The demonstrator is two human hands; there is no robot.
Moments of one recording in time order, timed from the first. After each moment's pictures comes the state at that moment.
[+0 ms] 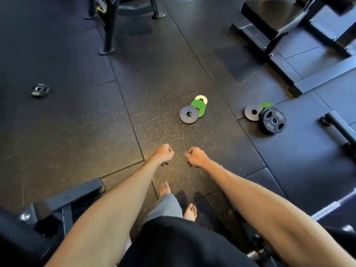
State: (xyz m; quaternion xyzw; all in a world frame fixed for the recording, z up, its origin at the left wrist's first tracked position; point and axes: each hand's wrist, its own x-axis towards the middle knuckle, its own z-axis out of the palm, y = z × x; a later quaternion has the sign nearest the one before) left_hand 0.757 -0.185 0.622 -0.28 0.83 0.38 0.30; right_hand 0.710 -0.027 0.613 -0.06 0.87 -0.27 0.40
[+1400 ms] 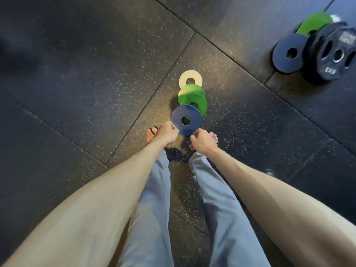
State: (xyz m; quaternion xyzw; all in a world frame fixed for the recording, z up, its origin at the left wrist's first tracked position) left_hand 0.127 -0.301 0.218 -0.23 0.80 0.24 0.50; right_hand 0.217 -0.141 0.115 0.34 0.77 -0.32 0.44
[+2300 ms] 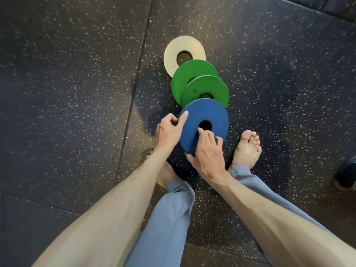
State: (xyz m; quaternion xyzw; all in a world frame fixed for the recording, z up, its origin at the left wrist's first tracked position) left_hand 0.073 -0.307 -0.033 -0.09 0.86 0.27 0.42; right_hand 0.202 -0.225 -0.026 0.19 0.93 -0.19 0.26
